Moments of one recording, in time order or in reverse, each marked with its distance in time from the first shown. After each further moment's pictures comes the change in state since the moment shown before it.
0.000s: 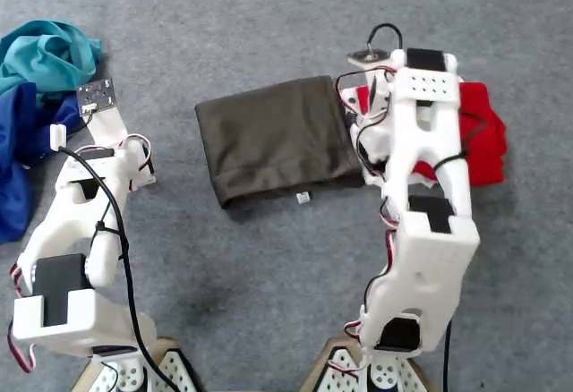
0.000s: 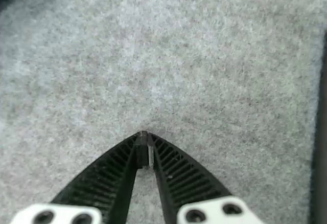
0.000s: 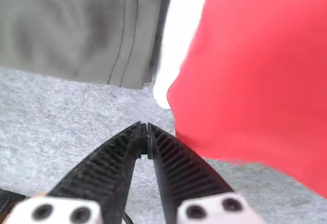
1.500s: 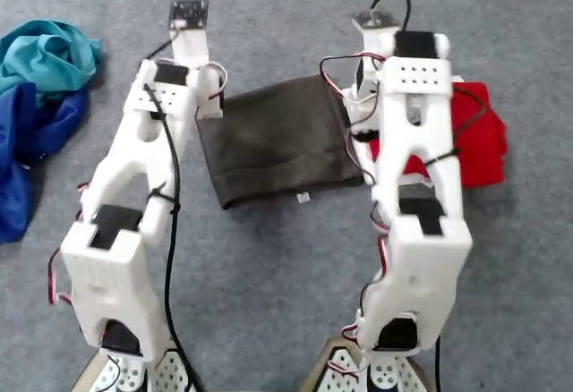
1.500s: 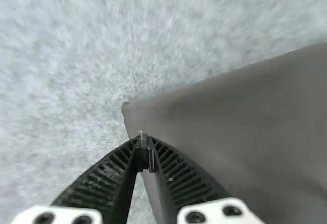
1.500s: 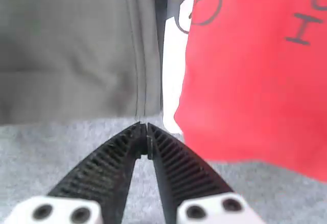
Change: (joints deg) left arm 18.4 19.3 -52.0 28.2 -1.1; right arm -4.2 -3.7 -8.4 0.3 -14.9
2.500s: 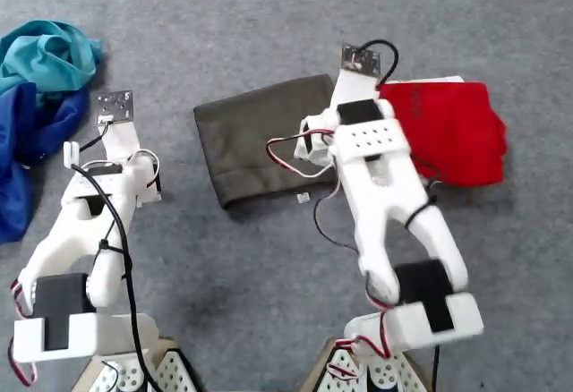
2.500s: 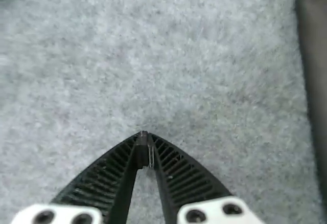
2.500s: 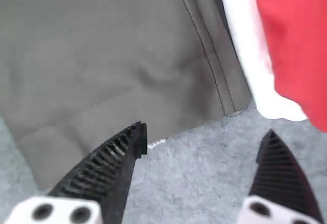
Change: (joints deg) left arm -16.3 -25.2 60.7 -30.3 -5.3; right arm -13.4 -21.8 47.0 -34.3 -37.3
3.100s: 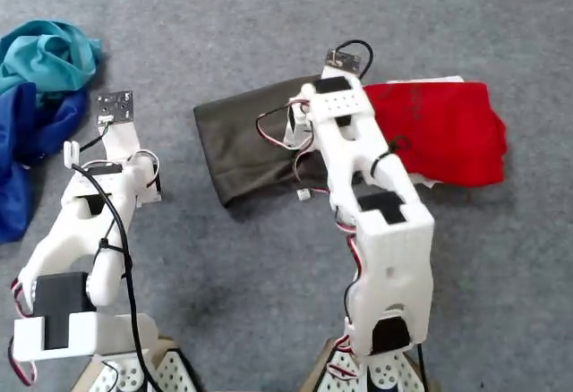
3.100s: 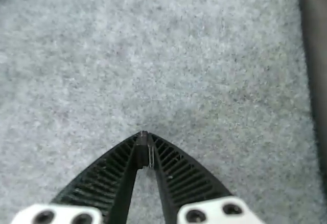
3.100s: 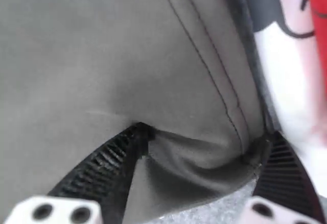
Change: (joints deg) left arm 0.0 0.1 0.0 0.0 0.0; right arm 0.1 33.6 -30.4 6.9 -3.2
